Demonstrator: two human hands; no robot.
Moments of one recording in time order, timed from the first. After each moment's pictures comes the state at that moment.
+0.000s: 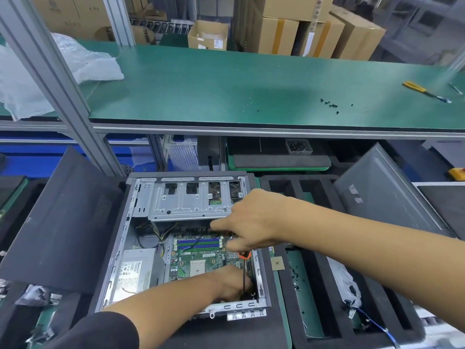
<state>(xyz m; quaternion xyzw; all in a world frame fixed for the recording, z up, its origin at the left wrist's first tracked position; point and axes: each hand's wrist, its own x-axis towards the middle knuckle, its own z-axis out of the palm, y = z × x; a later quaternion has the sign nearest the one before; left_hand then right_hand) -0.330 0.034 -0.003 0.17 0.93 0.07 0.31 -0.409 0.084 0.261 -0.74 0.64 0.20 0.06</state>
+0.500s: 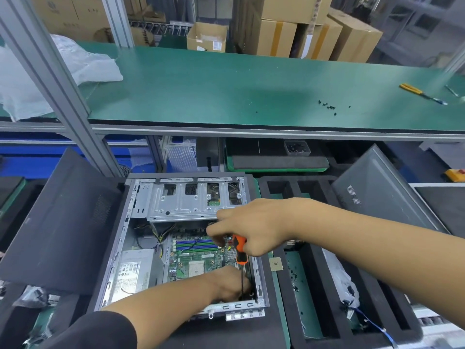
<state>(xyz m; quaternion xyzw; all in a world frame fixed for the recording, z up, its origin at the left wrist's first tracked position) -0.329 0.032 -0.015 0.19 0.93 0.07 0.31 -0.415 0.089 0.267 -0.73 0.62 0.12 0.24</state>
